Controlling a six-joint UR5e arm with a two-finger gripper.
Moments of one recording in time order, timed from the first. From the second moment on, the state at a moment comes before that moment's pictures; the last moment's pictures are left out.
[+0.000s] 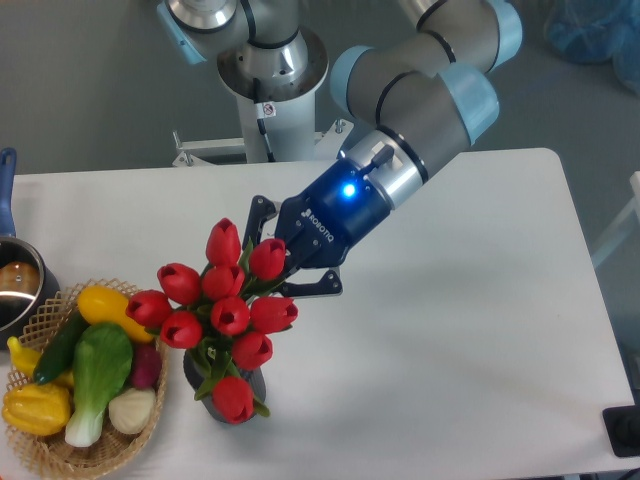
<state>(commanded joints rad) 2.58 -1.87 -1.54 -0.87 0.24 0.94</state>
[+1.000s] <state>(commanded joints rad) 2.68 -1.87 -1.46 -0.87 0.43 1.04</state>
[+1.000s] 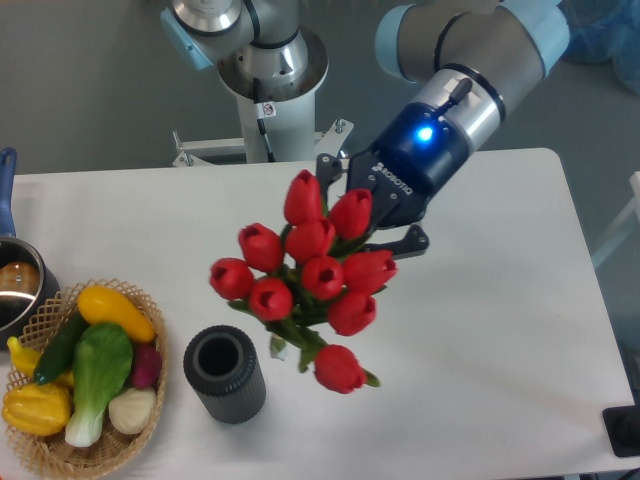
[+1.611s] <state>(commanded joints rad) 2.74 -1.88 -1.52 -0.88 0.65 1.27</state>
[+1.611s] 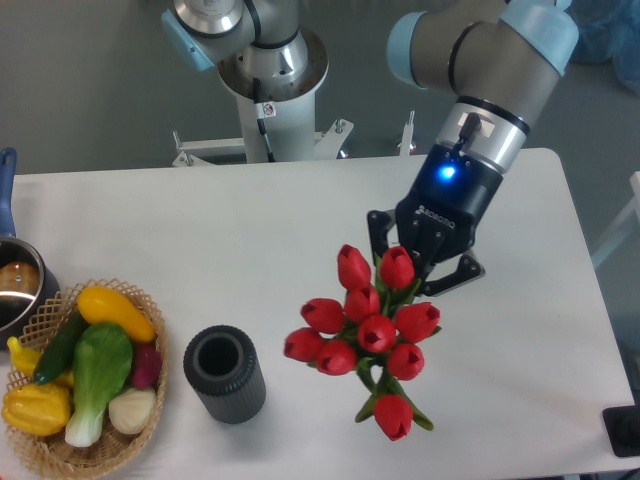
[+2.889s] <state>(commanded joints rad) 2.69 -1.81 -1.55 -1.21 1.33 1.37</state>
